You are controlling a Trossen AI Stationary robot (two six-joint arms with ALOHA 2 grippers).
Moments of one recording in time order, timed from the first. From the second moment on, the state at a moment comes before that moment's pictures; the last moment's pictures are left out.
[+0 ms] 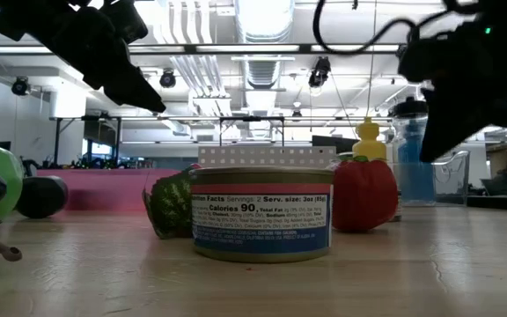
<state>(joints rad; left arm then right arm) -0.11 1.01 0.55 -0.17 -0.24 -0.14 0.46 1.41 0.80 -0.69 0.47 1.34</state>
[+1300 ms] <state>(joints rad) -0.11 1.01 0.55 -0.17 -0.24 -0.14 0.24 1.61 0.78 -0.42 0.37 1.29</state>
